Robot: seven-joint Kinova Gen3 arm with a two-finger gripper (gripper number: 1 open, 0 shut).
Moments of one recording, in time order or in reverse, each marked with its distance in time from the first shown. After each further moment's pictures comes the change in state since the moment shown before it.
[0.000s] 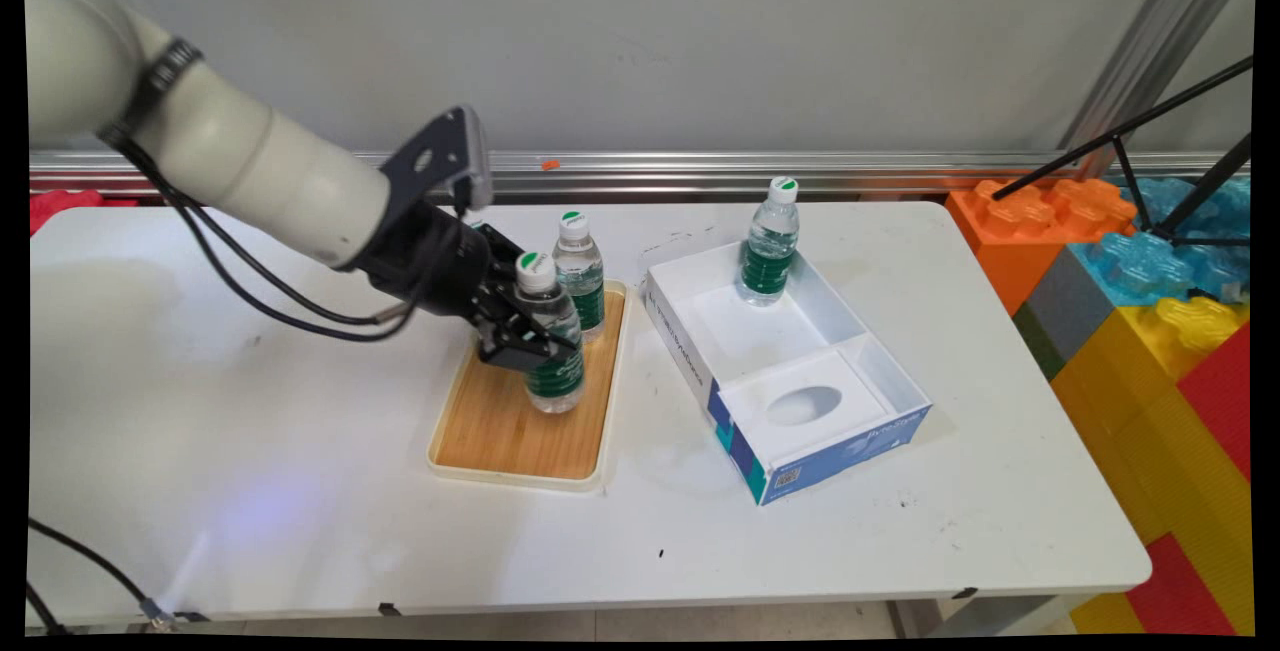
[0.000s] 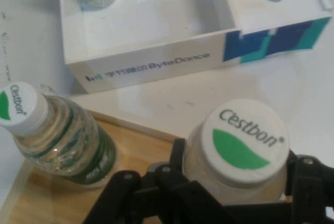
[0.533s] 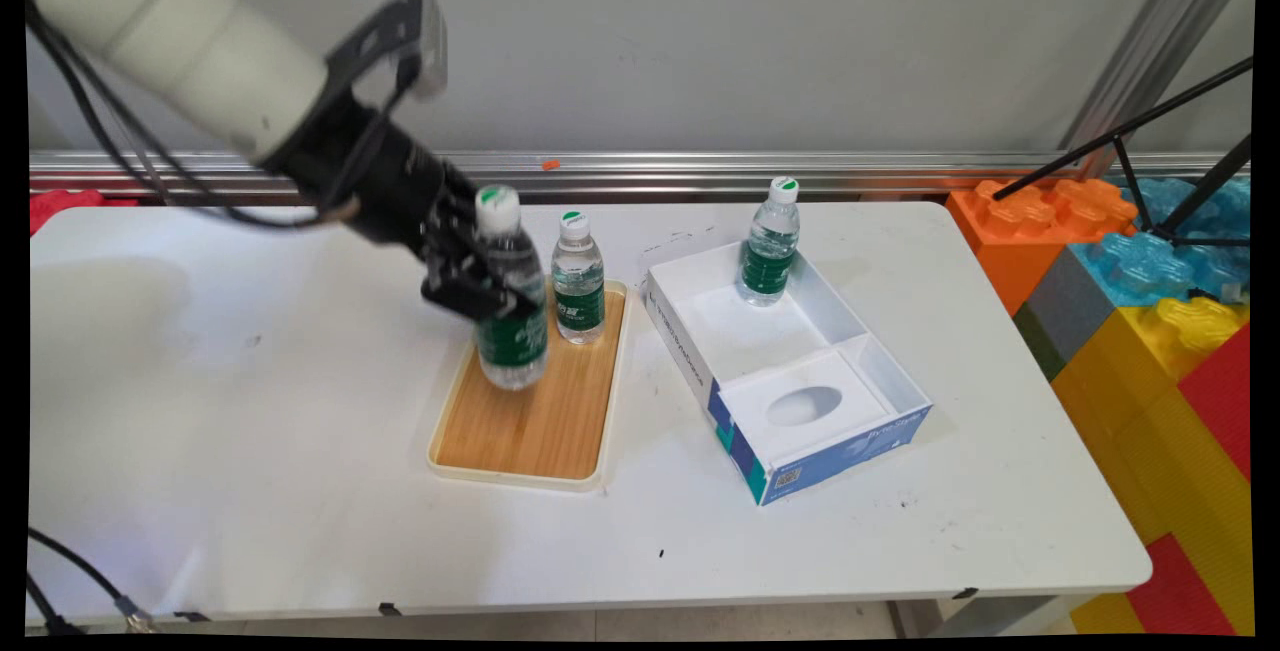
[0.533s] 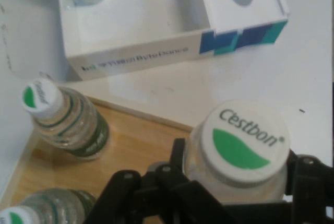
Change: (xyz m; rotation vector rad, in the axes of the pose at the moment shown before) arm 0.037 -0.011 -0.069 -0.059 -0.069 -0.016
